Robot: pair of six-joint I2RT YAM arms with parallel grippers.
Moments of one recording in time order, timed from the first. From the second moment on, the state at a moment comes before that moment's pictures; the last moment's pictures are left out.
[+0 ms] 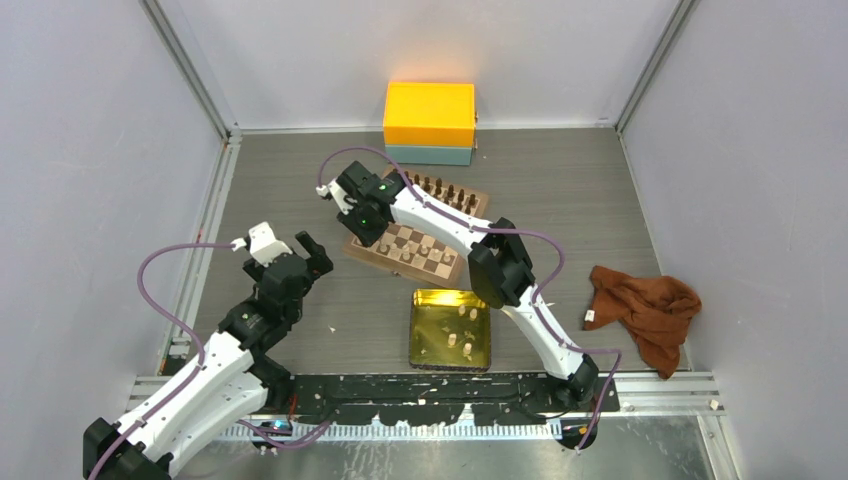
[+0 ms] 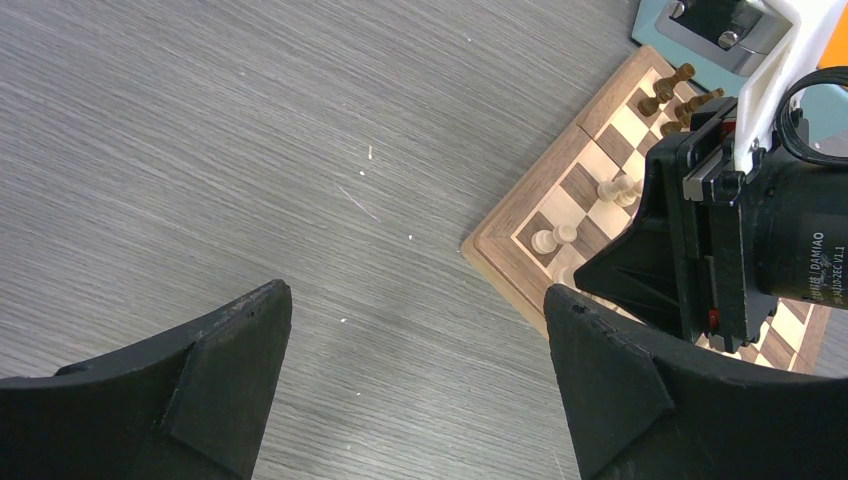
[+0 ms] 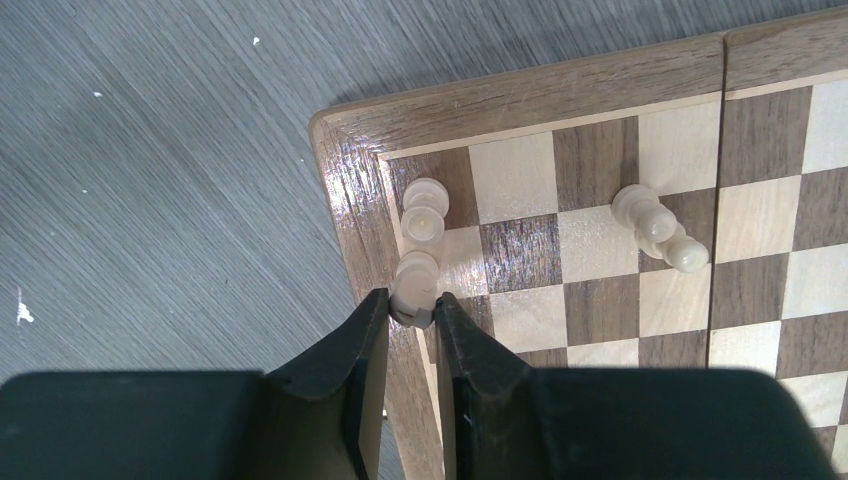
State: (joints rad) left arm -0.56 0.67 0.46 -0.26 -0.71 -0.70; right arm 0.88 2.40 2.24 -0.89 -0.07 -0.10
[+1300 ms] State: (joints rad) left arm -0.56 0.67 0.46 -0.26 -0.71 -0.70; right arm 0.86 2.40 2.24 -0.89 -0.07 -0.10
